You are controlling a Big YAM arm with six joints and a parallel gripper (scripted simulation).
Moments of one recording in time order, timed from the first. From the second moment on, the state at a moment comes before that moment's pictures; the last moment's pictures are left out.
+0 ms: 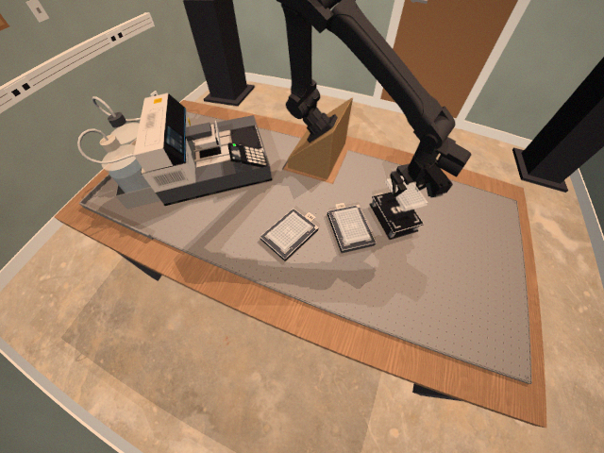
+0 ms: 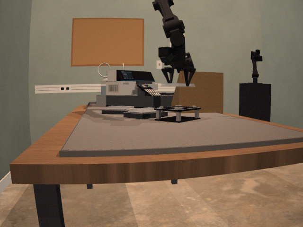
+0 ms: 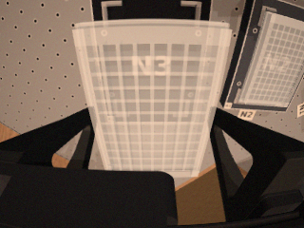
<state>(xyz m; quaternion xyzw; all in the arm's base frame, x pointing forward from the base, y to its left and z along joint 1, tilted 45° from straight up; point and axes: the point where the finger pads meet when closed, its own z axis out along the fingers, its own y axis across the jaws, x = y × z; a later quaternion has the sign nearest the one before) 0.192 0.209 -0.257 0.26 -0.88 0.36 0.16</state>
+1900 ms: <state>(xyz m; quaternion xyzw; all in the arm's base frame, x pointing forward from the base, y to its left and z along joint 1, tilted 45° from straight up) 0.316 0.115 -0.159 -0.03 -0.92 0.38 0.03</state>
